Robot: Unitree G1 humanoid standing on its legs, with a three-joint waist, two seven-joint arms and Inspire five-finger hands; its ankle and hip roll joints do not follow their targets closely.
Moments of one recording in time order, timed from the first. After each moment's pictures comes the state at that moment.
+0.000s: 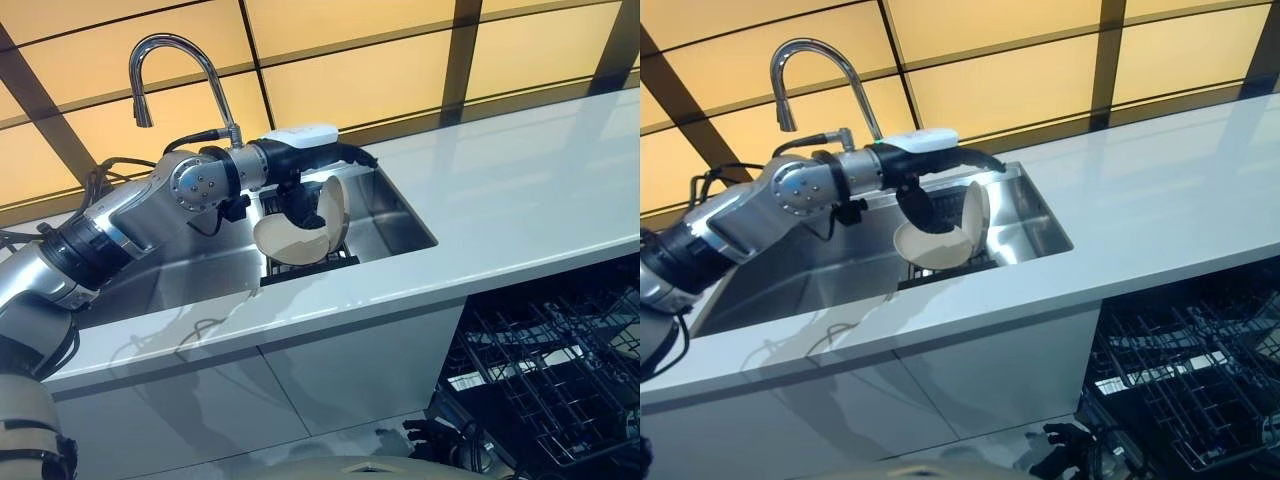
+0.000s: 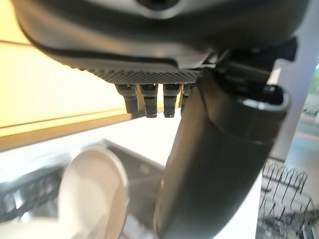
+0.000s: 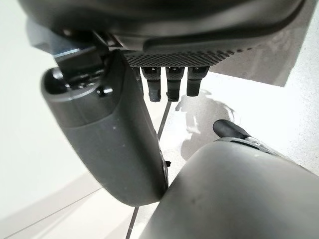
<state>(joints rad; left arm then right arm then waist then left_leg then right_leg) -1.07 0.99 -0.83 0.03 -0.03 -0.05 -0.41 -0.06 -0.31 0.48 1.21 0.02 -0.09 0.09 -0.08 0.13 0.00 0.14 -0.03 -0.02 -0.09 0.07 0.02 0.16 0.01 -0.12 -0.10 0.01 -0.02</state>
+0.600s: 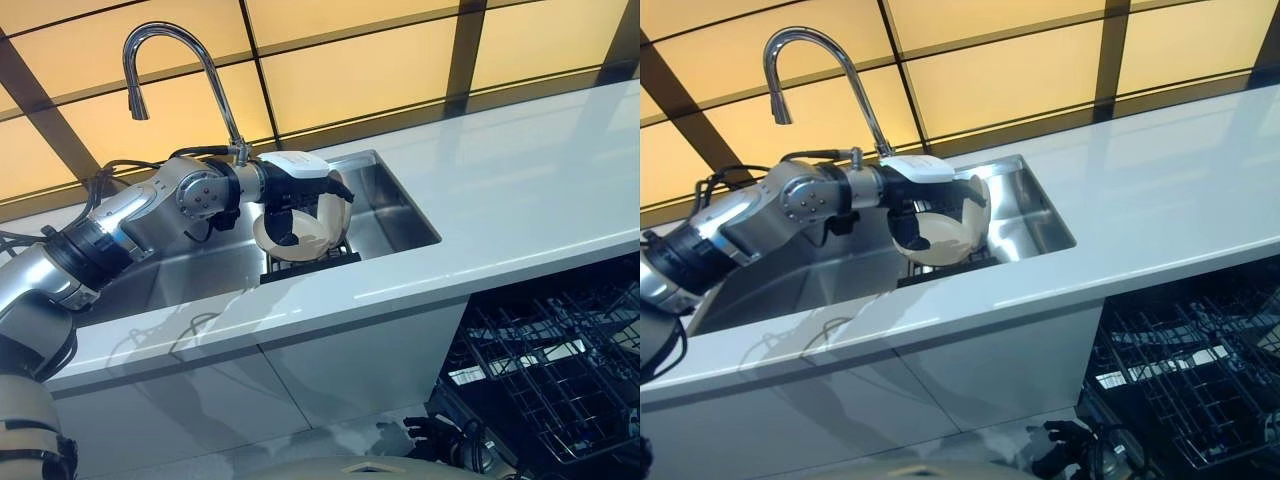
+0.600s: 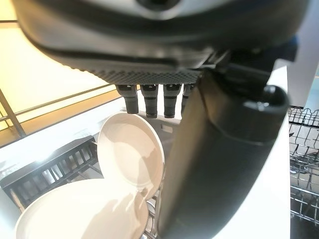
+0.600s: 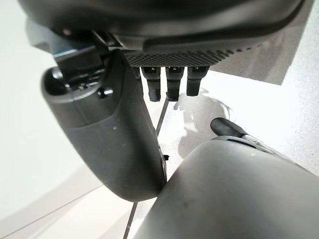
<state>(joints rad) -1.07 0.99 -0.86 0.08 0.12 -0.13 -0.50 -0.06 -0.31 0.47 1.20 0.01 -0.09 0.09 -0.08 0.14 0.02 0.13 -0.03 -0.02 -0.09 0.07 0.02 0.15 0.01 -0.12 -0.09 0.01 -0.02</state>
